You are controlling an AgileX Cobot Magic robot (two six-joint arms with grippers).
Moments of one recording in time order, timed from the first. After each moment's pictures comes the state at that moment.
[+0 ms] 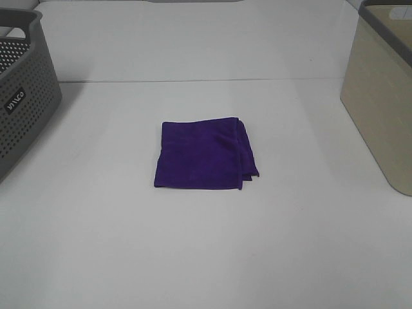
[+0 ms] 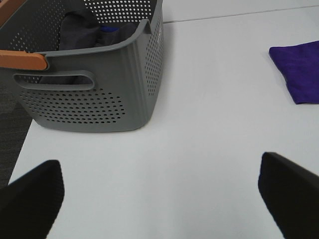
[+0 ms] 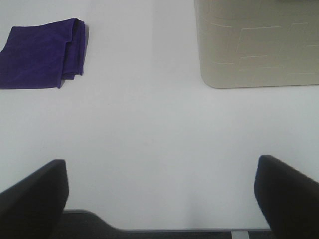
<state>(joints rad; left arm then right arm) 0.04 -0.01 -0.51 -0.03 1.04 0.07 -0.04 0.00 -0.46 0.07 1.10 -0.03</state>
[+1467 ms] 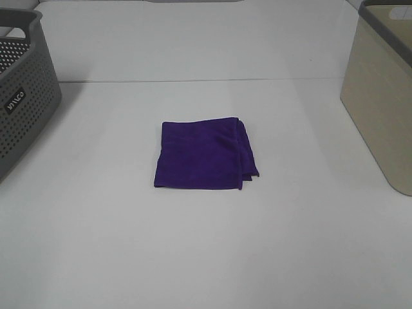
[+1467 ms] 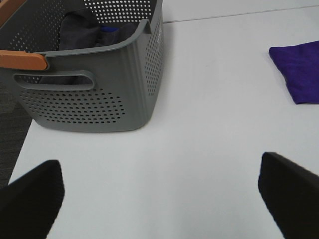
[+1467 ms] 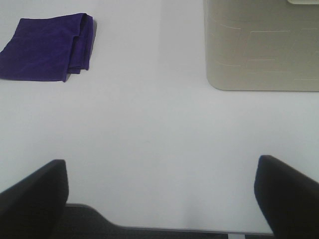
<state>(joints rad) 0.04 -0.01 -0.51 -0.03 1.04 0.07 0.02 0.00 -0.46 0.05 1.10 -0.04</state>
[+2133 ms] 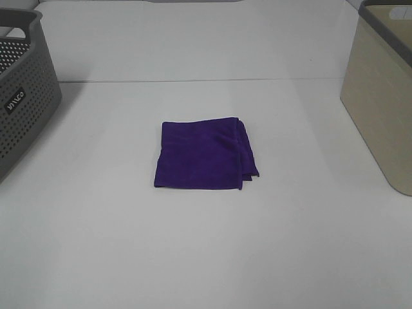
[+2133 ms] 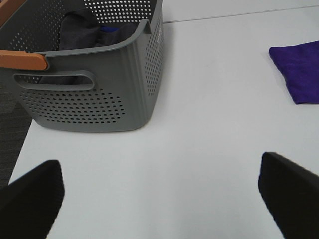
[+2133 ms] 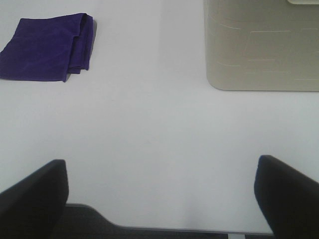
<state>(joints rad) 0.04 -0.01 -0.51 -0.03 1.04 0.07 0.02 0.00 -0.46 0.05 1.10 -0.04</state>
